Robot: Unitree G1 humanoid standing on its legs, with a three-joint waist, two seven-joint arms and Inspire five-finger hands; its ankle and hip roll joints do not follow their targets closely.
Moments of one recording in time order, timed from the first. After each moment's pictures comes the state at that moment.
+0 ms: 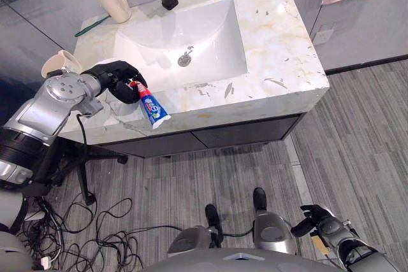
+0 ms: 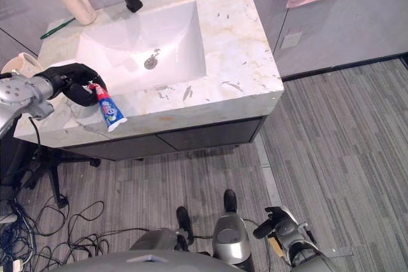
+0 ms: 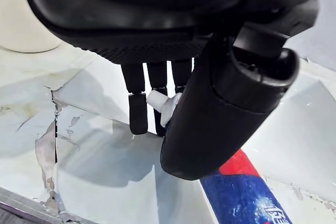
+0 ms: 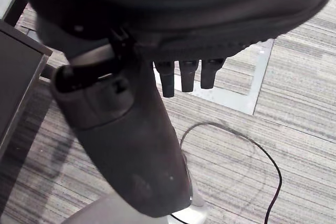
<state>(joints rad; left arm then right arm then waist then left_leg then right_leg) -0.71 1.10 -0.47 0.23 -0.31 0.35 -0.36 -0.13 -0.47 0.36 1.16 -0.03 0.09 -0.06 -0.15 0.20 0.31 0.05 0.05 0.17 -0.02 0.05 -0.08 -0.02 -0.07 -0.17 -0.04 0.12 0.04</state>
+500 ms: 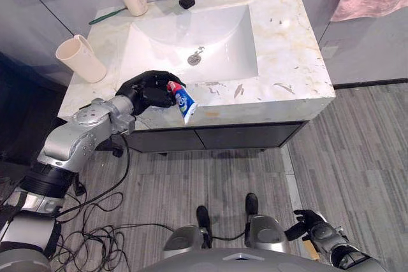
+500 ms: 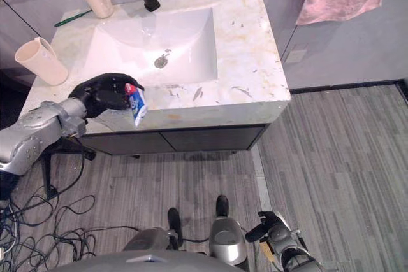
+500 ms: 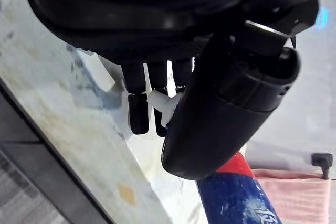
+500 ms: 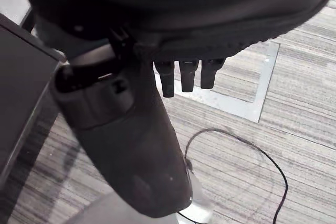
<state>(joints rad) -0.43 0.84 -0.20 -0.03 -0.83 0.45 -0.16 -0.09 -0.40 0.30 1.16 0.00 0.09 -0.10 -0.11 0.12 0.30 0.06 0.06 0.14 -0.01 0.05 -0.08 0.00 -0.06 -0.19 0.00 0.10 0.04</state>
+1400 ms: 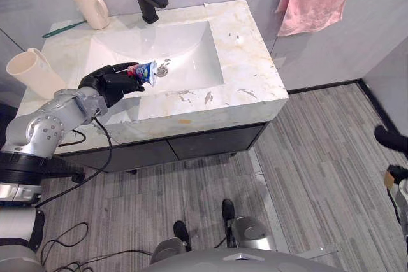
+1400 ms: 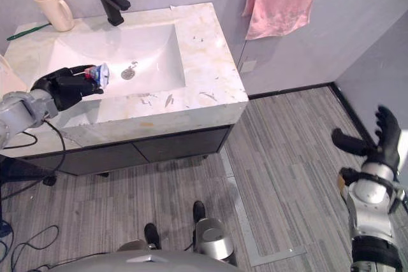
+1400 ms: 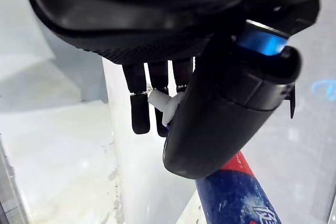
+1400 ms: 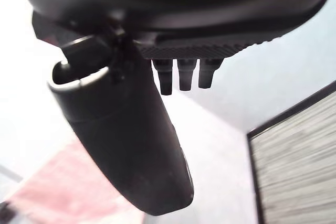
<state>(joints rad) -0.50 0.95 -0.07 0.17 -1.16 0.58 0.09 0.02 -0.72 -0.30 0.27 0.20 -0.11 -0.32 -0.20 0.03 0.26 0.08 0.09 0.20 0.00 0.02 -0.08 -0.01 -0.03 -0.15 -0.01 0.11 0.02</state>
